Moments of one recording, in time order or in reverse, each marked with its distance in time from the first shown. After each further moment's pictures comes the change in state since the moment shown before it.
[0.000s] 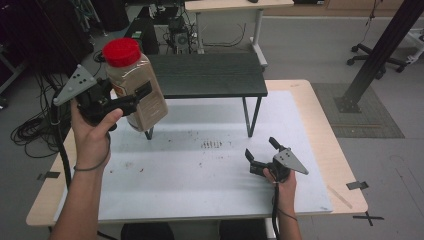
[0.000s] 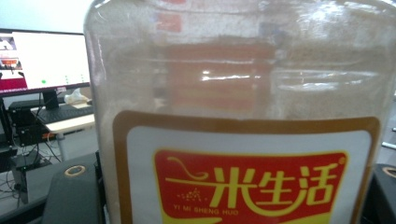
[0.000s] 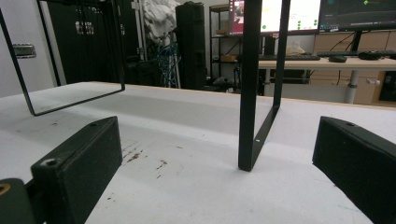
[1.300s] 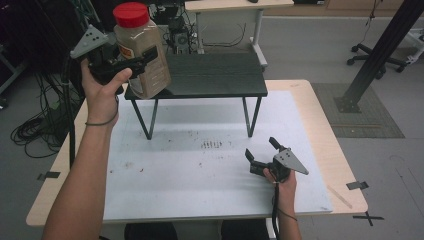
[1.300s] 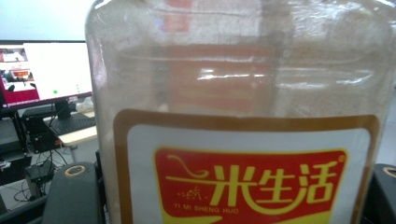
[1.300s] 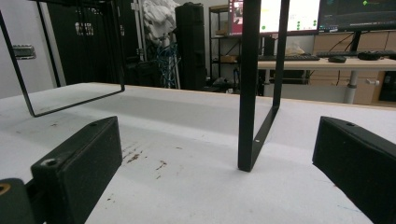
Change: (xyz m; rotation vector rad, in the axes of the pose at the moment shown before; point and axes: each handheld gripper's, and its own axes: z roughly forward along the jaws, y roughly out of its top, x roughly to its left) left arm 0.044 0.028 0.067 0.007 0.034 0.026; right arm 0.000 0.000 0.000 -0.002 -0.001 0.005
